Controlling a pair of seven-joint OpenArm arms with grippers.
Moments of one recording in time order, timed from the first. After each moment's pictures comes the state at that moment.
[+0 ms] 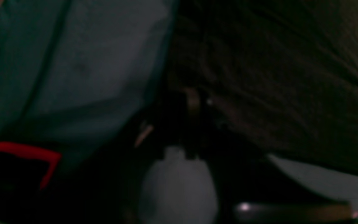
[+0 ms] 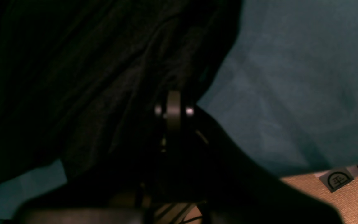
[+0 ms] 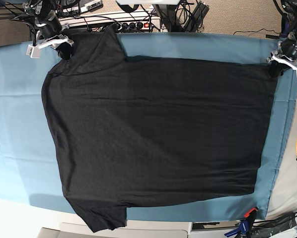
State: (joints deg) left arm 26.4 -20.3 -29.6 84.8 -50.3 -26.0 38.2; right arm -34.6 4.9 35.9 100.1 47.6 20.0 -40.5
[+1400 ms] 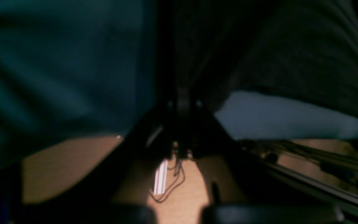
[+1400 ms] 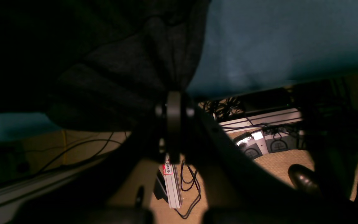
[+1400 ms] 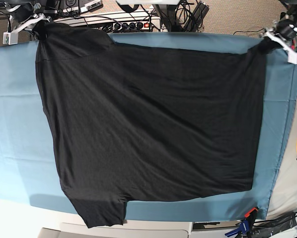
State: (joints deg) left arm 38.5 -20.2 -36.3 95.1 -58.7 -28.7 50.4; right arm -48.2 13.2 49.5 109.0 53.9 31.9 -48.7
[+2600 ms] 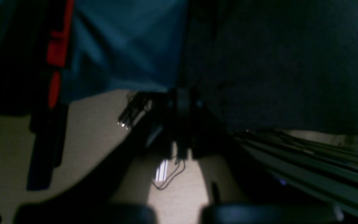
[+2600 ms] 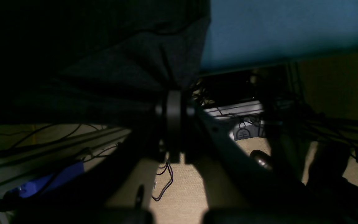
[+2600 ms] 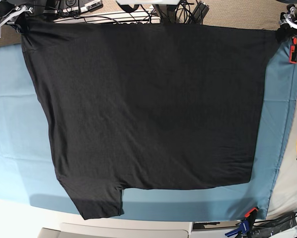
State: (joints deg) left arm 46.6 -23.1 -45.1 95.3 -68.9 -33.2 55.2; right arm -54.8 17.8 59.3 109.1 58.2 35.1 -51.3
